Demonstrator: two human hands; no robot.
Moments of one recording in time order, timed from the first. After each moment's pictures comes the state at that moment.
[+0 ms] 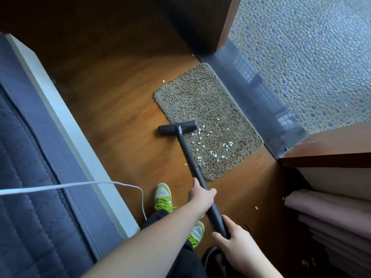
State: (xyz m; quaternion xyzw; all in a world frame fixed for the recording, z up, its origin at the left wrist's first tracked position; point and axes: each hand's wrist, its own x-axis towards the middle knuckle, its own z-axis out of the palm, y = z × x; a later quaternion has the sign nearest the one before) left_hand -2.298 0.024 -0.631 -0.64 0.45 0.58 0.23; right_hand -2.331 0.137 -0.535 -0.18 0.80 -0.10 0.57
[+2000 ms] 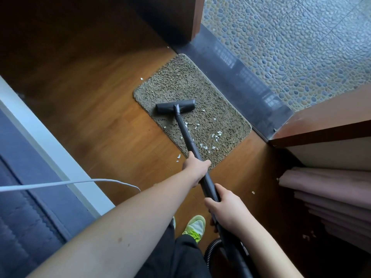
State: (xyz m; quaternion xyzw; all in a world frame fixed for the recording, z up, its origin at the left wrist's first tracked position) left_hand -2.354 -0.017 -0.659 -0.59 0.53 0.56 0.22; right_hand -2.360 0.097 -0.555 -0.09 0.82 -0.16 0.54
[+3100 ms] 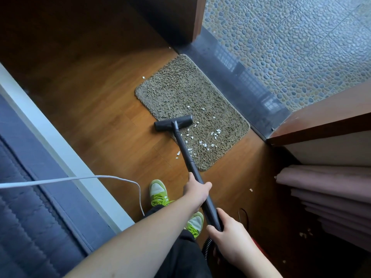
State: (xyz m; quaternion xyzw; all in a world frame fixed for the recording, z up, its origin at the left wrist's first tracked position) left_hand -2.294 0.050 -0.644 -0.60 0.51 0.55 0.26; right_hand -2.308 0.159 -0.529 -0.09 0.81 -0.12 0.57
